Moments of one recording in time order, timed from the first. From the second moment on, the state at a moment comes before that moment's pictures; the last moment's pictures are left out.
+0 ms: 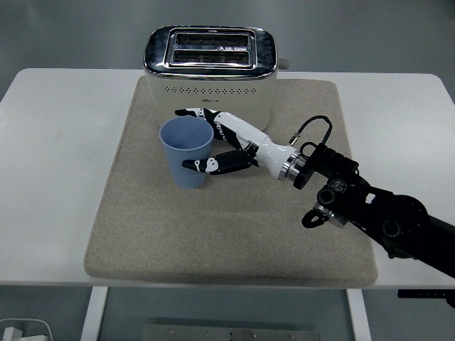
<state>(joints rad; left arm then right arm) -0.02 0.00 -0.06 -0.14 -0.03 -0.10 0.10 0.86 -0.12 0.38 1.12 -0.93 -0.03 0.32</state>
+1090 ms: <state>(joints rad) -0.02 0.00 -0.06 -0.14 -0.03 -0.10 0.10 0.85 0.00 0.37 1.00 -0.93 -0.12 0.35</state>
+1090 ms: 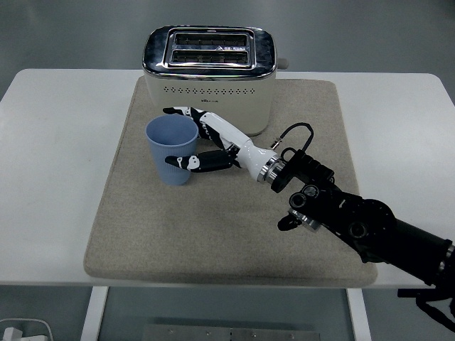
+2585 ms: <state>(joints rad) -0.02 0.00 -0.06 -0.14 -0.03 -0.10 0.10 0.81 -0.03 0.34 0.95 -0.93 -0.20 0.44</state>
